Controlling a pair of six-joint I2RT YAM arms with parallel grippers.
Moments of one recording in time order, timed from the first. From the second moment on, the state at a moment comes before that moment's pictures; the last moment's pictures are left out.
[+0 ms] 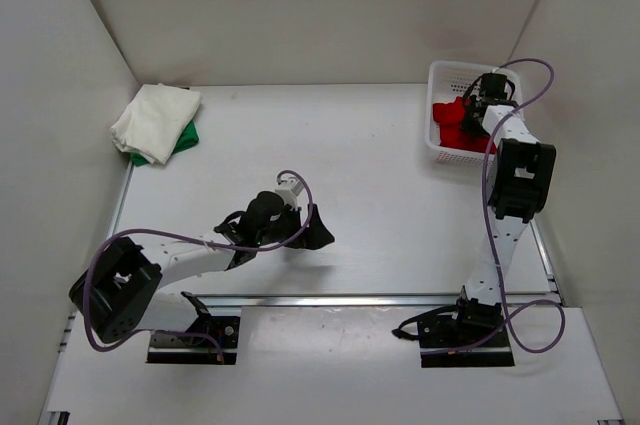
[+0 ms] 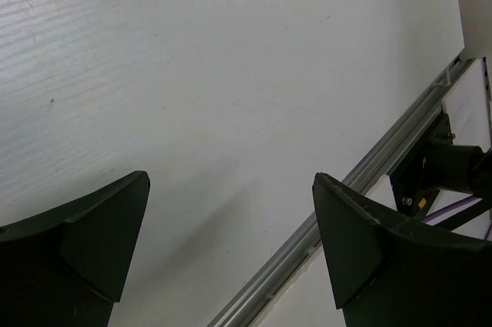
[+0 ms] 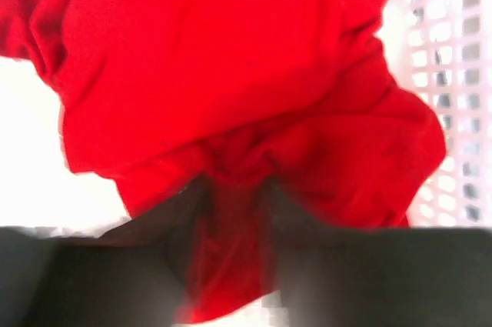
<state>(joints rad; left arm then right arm) -0.77 1.31 0.50 0.27 0.22 -0.66 -0.18 2.21 1.79 -0.44 0.07 0.17</state>
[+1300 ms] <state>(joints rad) -0.08 1.15 0.42 0.32 0.46 -0.98 0.24 1.34 1.40 0.25 -0.69 0.63</state>
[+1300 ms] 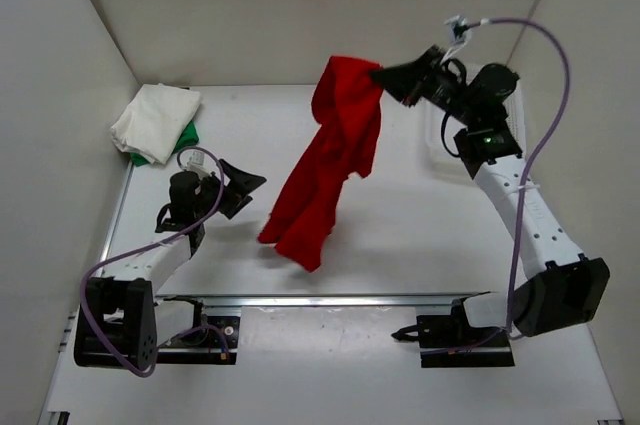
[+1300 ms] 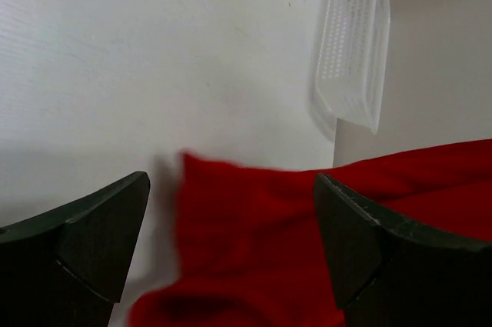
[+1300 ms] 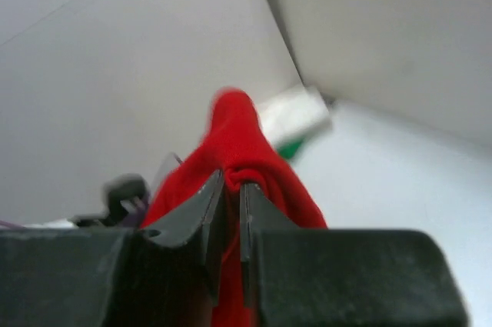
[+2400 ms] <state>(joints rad) -0.46 1.06 0.46 -0.21 -0.11 -0.57 0.65 1.40 0.56 0.06 0.00 0.39</state>
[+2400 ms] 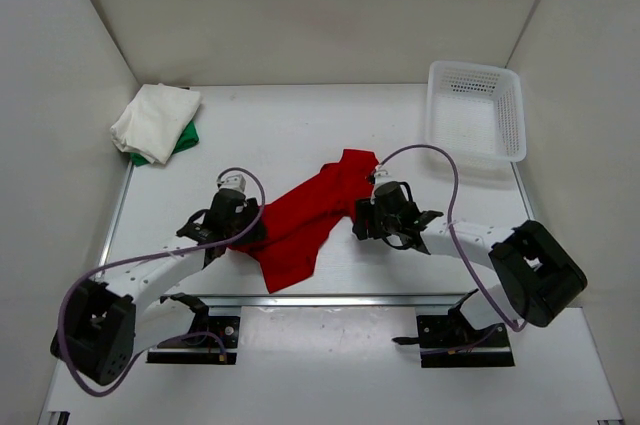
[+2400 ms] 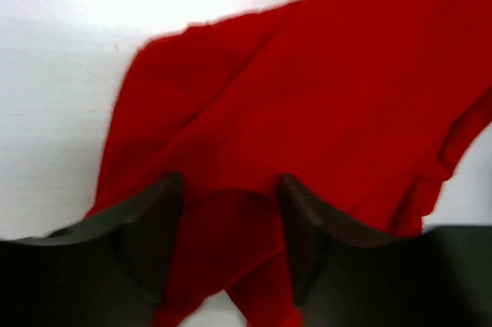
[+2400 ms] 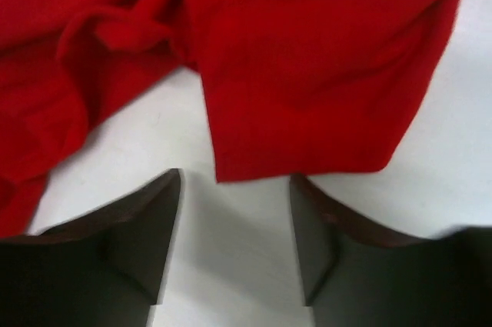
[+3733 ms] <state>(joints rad) -0.45 1.19 0.62 0.04 0.12 -0.71 0.49 1.46 0.75 -0.02 -0.35 0.44</state>
